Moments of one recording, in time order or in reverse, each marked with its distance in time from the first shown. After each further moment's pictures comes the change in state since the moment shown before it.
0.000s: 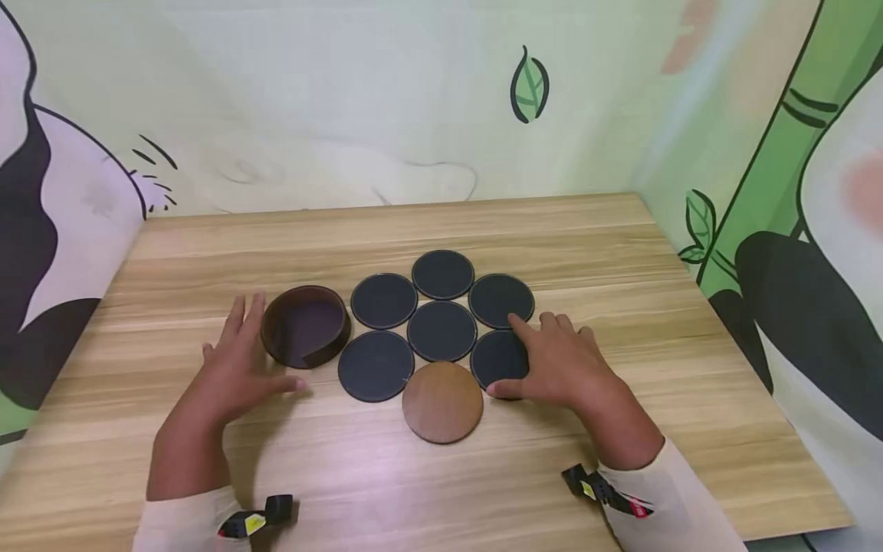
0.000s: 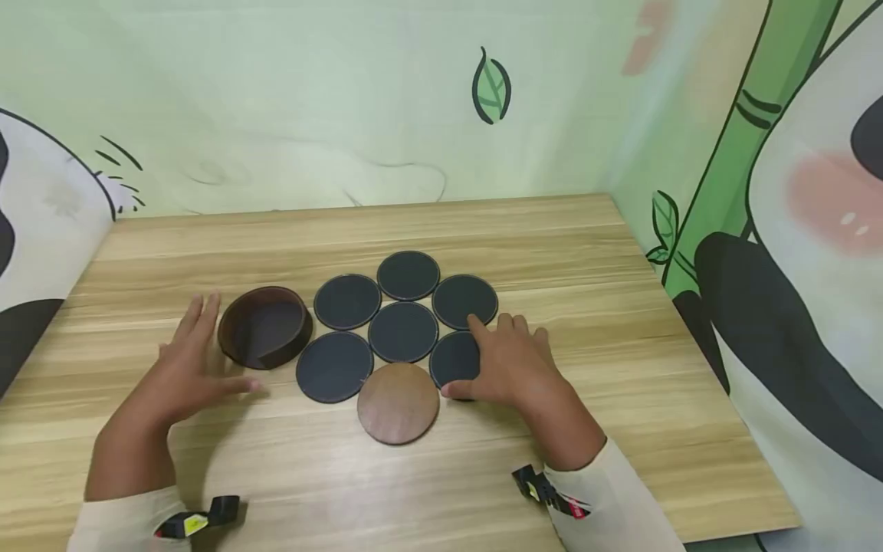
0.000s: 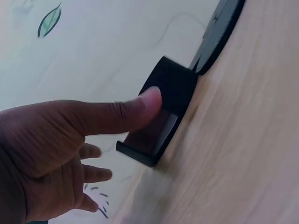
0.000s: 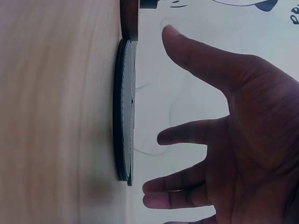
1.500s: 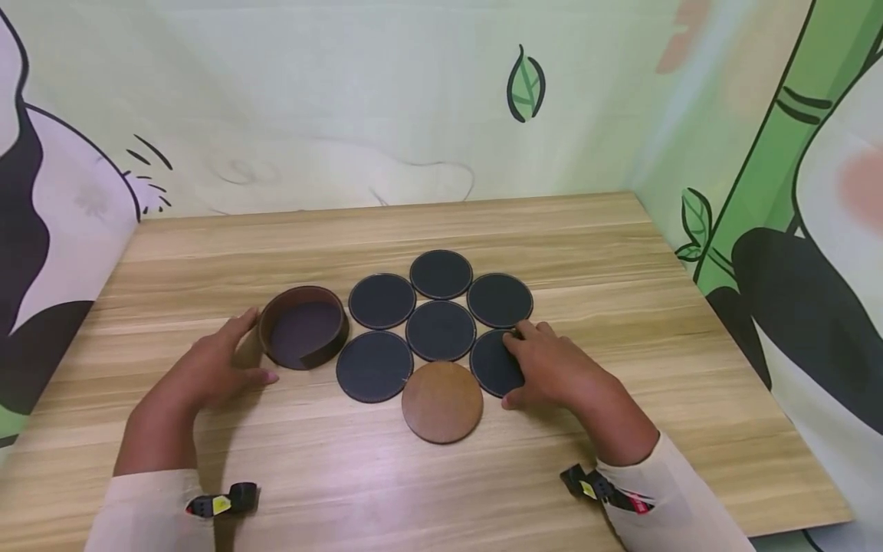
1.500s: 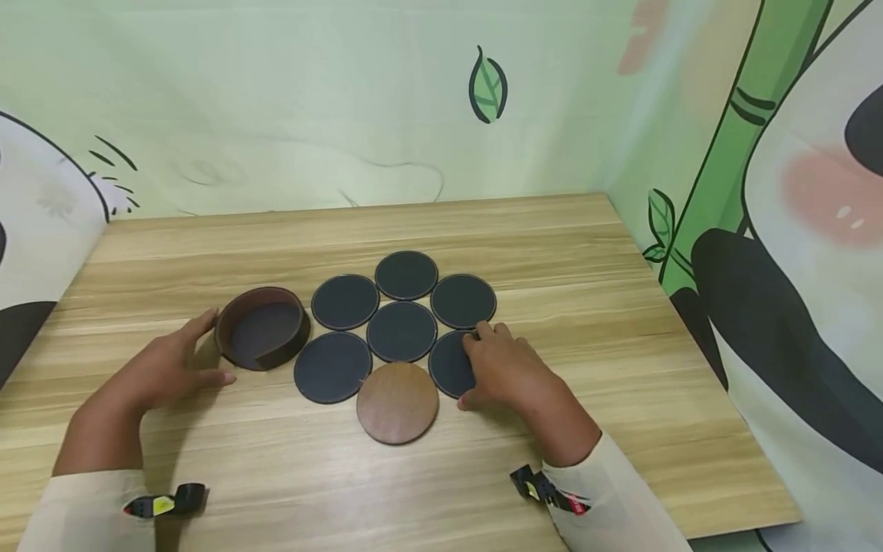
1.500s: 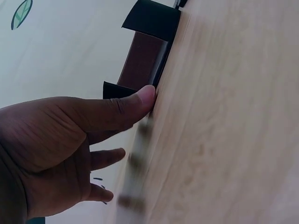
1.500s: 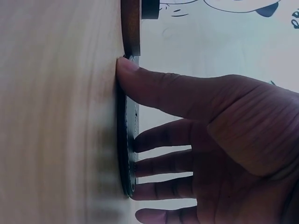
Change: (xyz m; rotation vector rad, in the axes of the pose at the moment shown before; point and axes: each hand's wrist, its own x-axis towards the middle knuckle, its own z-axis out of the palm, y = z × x) left_hand 0.020 -0.033 -0.020 0.098 -0.175 -0.036; right_hand 0.006 -0.007 0.006 -0.048 -0.106 -0.107
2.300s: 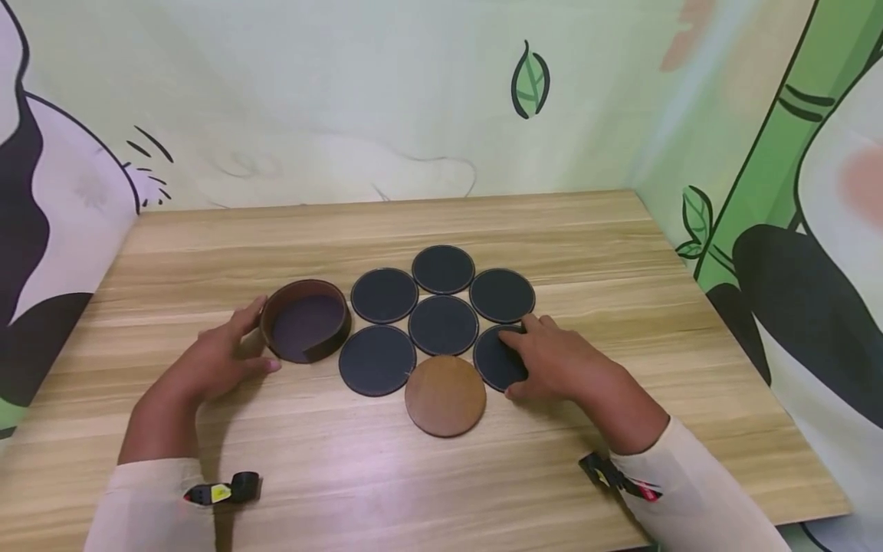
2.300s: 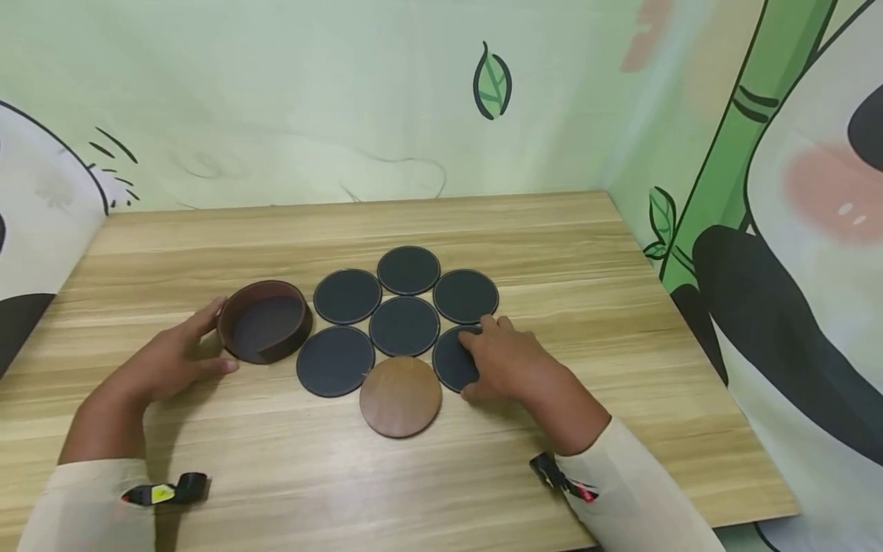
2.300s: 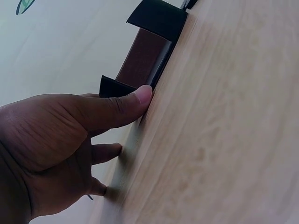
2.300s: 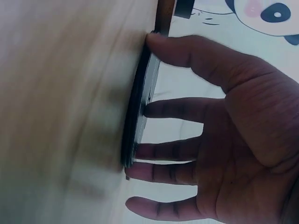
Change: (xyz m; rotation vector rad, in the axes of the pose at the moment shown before) left_hand 0.005 -0.012 0.004 -0.089 -0.005 0.047; right_hand -0.002 0.003 -0.004 -0.051 0.017 -0.045
